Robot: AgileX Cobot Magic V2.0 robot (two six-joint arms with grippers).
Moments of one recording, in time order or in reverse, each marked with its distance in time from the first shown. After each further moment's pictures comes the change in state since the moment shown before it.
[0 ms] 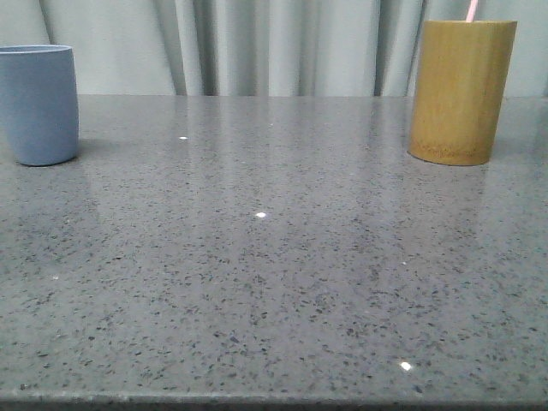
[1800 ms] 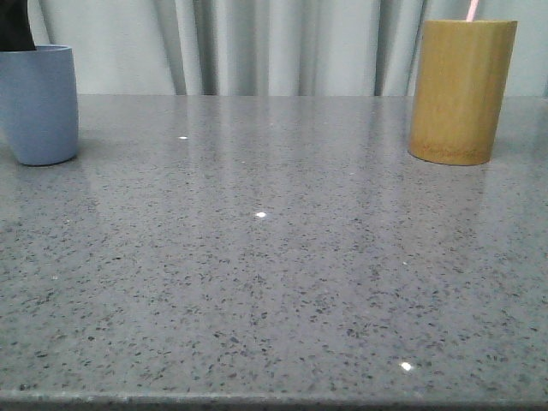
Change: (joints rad) left arm 0.000 0.866 -0.572 0.095 0.132 0.004; right arm 0.000 0.000 0.000 0.000 -0.020 0.000
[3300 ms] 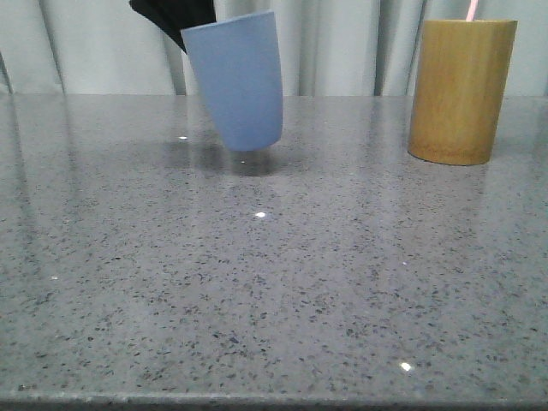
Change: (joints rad) left arm -0.420 0.172 -0.303 -0.023 0.119 -0.062; right arm 0.000 0.000 0.000 0.000 0.000 0.000
